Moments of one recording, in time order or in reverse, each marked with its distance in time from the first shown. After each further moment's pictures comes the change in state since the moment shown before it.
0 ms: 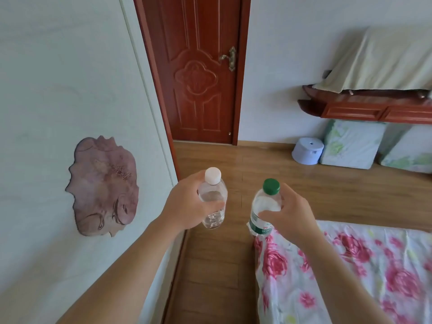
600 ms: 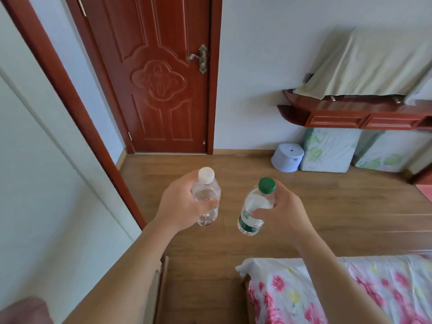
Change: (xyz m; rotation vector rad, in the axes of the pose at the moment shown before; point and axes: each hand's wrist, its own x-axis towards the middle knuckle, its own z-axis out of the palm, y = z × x) left_hand 0.320 -0.082 0.036 -0.061 -0.065 0.054; right_hand 0.304 -0.001 0.008 -0.010 0.082 0.128
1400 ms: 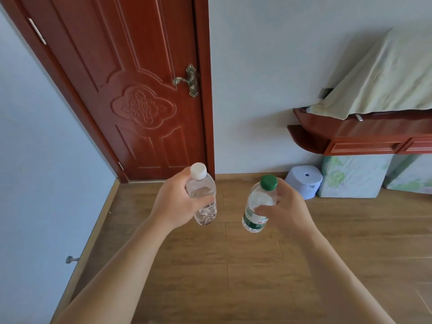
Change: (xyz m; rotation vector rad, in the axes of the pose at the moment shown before) left_hand 0.367 -0.015 0.049 -0.027 -0.008 -0.054; right_hand 0.375 0.012 -0.058 0.150 -0.007 -0.001
